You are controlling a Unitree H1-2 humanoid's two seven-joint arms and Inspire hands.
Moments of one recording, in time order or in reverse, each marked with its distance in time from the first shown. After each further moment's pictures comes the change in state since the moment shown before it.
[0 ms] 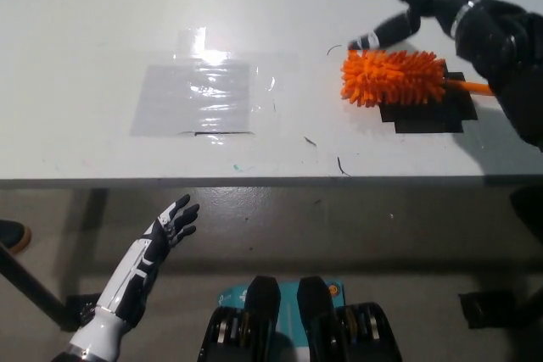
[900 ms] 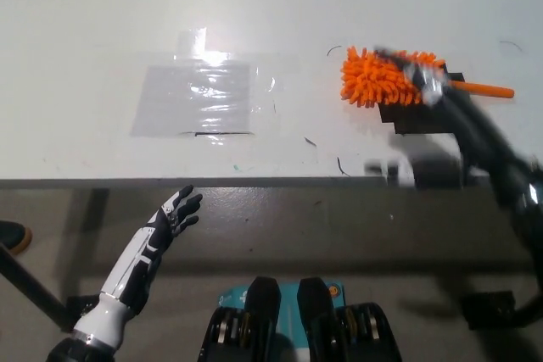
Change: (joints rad) left_arm -0.049 0.000 -0.001 0.045 0.004 0.003 0.000; right_arm 0.780 -0.013 -0.242 -0.958 0.238 0.104 0.018
